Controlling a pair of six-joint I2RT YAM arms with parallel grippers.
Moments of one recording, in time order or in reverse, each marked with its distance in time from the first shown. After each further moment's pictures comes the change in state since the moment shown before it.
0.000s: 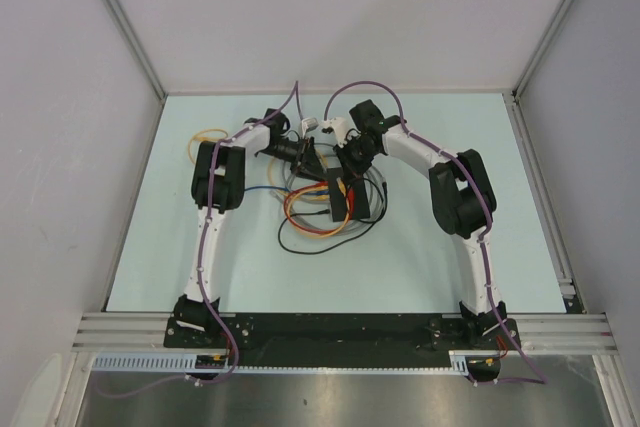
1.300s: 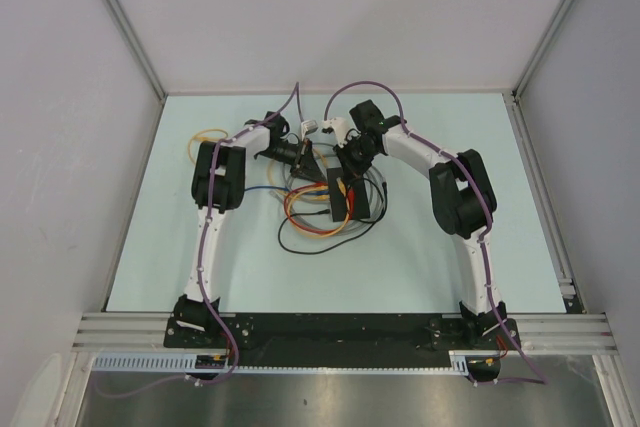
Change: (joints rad) left arm 0.002 0.002 -0.016 -0.024 0.047 0.052; right arm 0.000 -0.002 -0.005 0.005 0.000 0.000
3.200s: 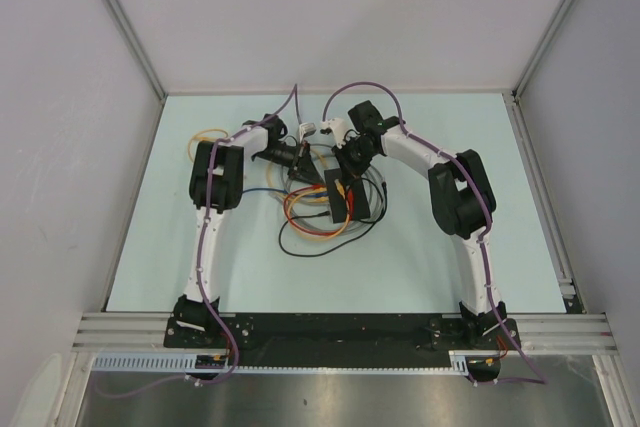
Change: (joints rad) left arm 0.013 -0.019 -0.034 -0.040 -0.007 0.032; right arm 0.005 0.000 -0.002 0.007 -0.007 0.000
